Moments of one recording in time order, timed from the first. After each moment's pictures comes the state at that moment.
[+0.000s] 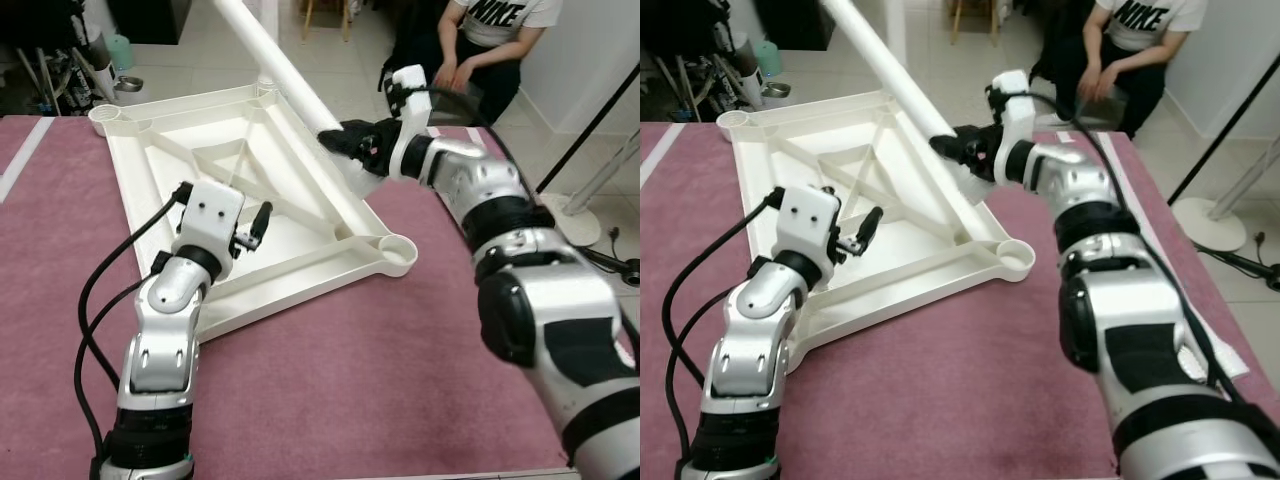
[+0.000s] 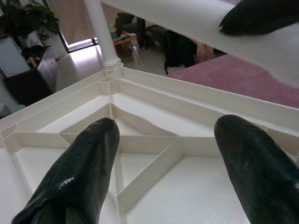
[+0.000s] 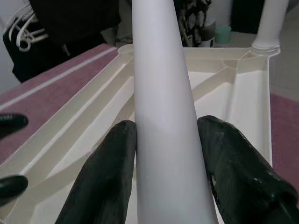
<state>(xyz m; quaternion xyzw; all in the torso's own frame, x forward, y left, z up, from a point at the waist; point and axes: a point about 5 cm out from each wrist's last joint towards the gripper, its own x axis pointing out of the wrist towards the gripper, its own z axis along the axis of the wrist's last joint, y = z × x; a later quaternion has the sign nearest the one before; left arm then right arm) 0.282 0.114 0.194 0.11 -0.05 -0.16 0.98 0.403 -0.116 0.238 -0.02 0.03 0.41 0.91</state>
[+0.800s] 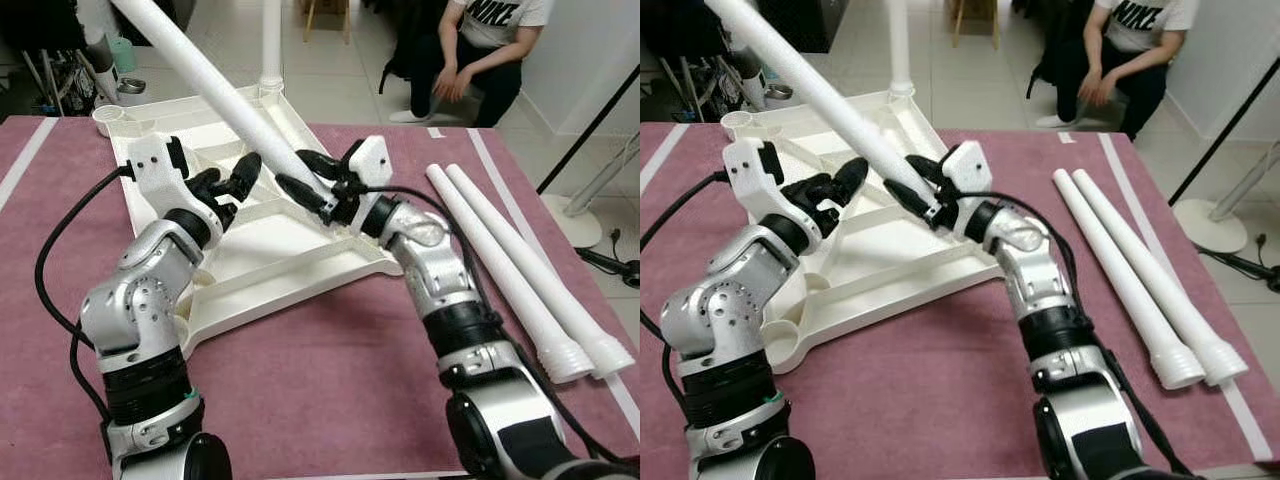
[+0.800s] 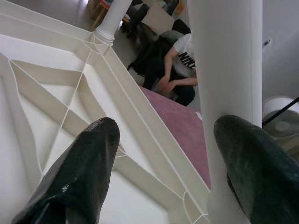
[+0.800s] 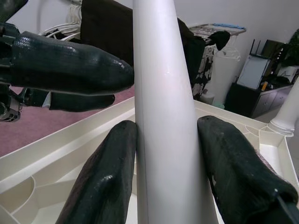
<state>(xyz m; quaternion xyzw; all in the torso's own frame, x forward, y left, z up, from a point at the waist) 0.297 0.134 0.219 -0.28 0.01 -0.16 0.94 0.340 -0.079 0.205 -0.09 -0.16 0.43 0.89</state>
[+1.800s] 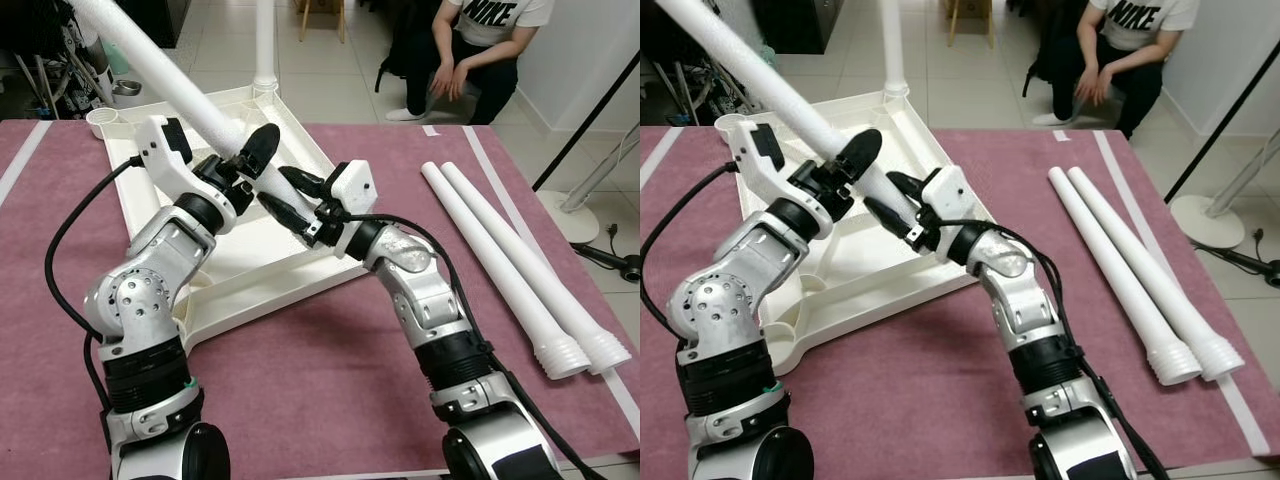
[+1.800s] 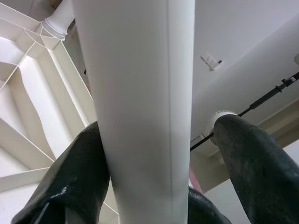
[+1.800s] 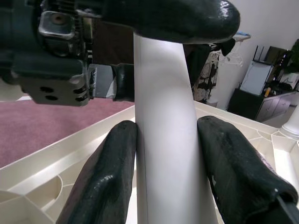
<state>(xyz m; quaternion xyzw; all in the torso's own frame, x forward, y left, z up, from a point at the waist) 0.301 0.114 0.238 -0.37 -0.01 -0.22 0.90 0.313 -0.057 0.197 -0.08 -0.17 0.44 0.88</state>
